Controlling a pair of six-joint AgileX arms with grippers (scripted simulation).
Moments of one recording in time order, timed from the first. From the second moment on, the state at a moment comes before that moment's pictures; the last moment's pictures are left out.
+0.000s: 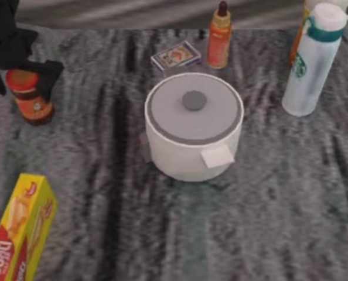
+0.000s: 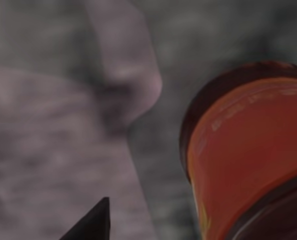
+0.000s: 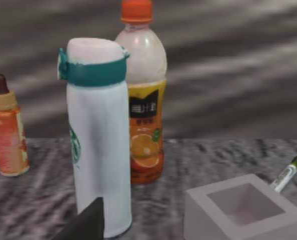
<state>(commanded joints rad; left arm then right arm) -0.02 2.58 2.35 -1.34 0.01 0.27 0.00 0.00 0.00 0.00 0.00 0.00</state>
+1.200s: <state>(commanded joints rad) -0.02 2.58 2.35 -1.34 0.01 0.27 0.00 0.00 0.00 0.00 0.00 0.00</state>
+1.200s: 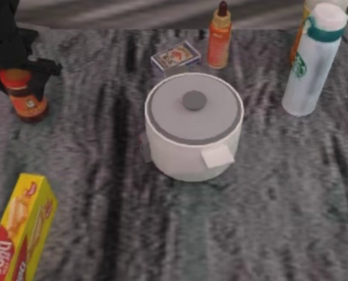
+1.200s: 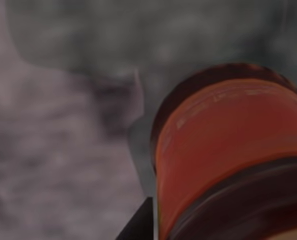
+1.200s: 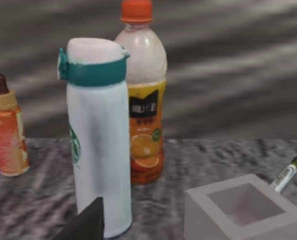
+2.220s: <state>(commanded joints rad) 0.01 2.06 1.86 -1.37 0.00 0.27 0.00 0.00 0.00 0.00 0.00 0.00</state>
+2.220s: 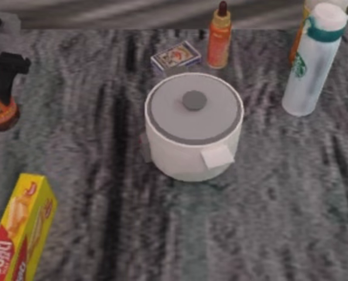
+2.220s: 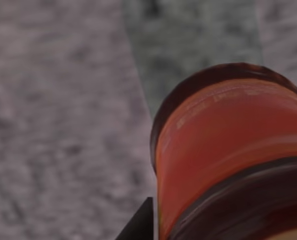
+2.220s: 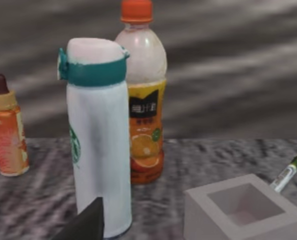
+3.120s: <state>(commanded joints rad) -0.29 2.17 1.83 -1.22 -0.01 -0.28 0.00 0.00 0.00 0.00 0.00 0.00</state>
